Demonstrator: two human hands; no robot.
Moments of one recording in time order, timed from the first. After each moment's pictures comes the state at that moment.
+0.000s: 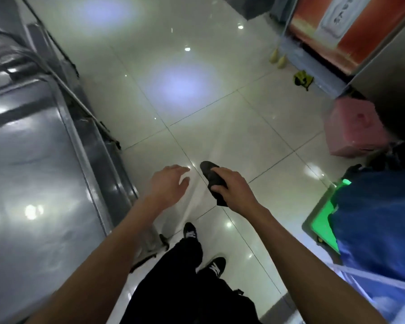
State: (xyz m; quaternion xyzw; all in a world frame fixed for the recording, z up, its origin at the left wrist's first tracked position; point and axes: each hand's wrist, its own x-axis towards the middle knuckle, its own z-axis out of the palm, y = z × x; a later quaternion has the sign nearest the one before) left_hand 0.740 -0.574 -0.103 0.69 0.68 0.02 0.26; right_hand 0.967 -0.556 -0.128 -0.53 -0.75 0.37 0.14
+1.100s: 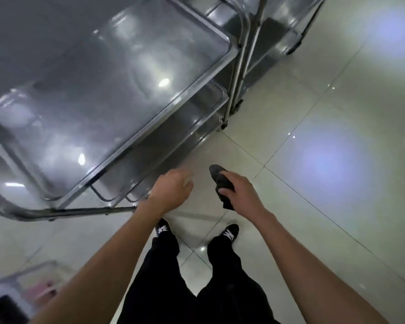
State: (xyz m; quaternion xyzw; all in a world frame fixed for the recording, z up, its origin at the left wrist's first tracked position) left_hand 0.671 -0.402 -0.144 0.10 0.94 0.19 0.27; right_hand 0.719 -0.172 -0.199 -0.03 -0.90 0.41 -0.17
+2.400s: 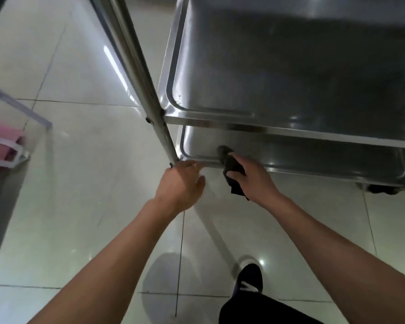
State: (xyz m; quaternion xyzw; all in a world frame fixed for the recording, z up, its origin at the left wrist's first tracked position) left_hand 0.767 -0.610 -0.617 -0.28 0.92 0.25 0.07; right_hand 0.606 -0.471 -0.654 0.36 -0.85 0.26 -0.29
